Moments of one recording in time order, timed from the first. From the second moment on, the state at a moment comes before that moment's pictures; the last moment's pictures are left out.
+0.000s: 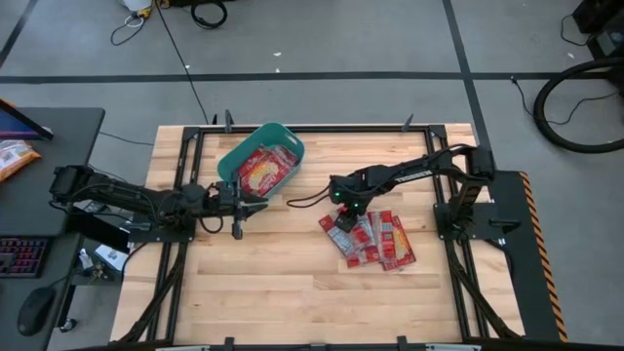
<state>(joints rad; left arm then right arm) -0.11 0.83 0.23 0.62 -0.23 0.01 -0.13 1.79 1.06 -0.61 -0.17 0.49</state>
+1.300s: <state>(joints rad) -0.11 0.83 0.23 0.61 -0.23 0.01 -0.11 1.71 1.24 -0.75 0.05 0.35</state>
